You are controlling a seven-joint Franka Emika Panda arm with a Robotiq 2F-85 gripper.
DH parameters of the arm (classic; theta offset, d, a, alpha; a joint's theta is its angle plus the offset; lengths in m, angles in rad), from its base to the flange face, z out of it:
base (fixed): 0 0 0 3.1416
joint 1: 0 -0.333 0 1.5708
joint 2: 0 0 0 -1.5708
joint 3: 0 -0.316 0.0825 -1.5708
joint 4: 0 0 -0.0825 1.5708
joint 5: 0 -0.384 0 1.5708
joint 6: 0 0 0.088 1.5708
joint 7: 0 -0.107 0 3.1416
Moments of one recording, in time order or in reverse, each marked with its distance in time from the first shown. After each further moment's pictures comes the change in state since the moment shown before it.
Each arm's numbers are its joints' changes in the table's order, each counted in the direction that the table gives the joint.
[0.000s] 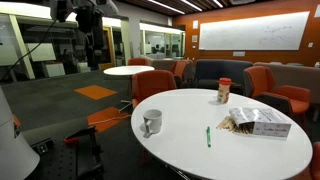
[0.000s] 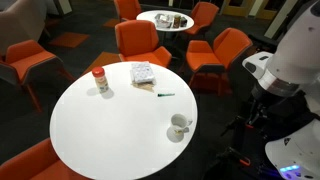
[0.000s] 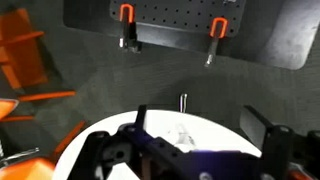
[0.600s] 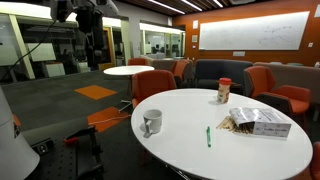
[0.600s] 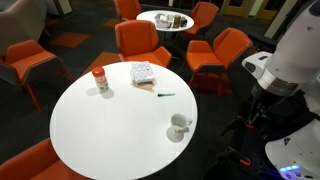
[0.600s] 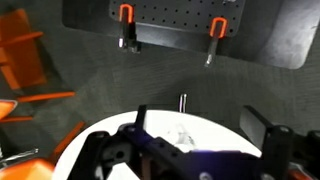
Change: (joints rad) arm 0.000 0.003 0.007 0.001 0.000 -0.002 0.000
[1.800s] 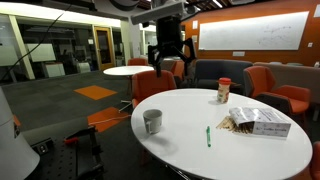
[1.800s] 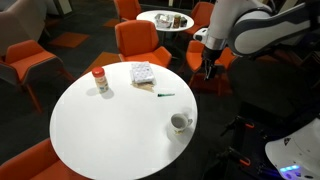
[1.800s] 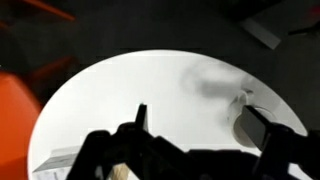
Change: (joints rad) arm 0.147 0.612 0.416 0.361 0.246 -0.405 0.737
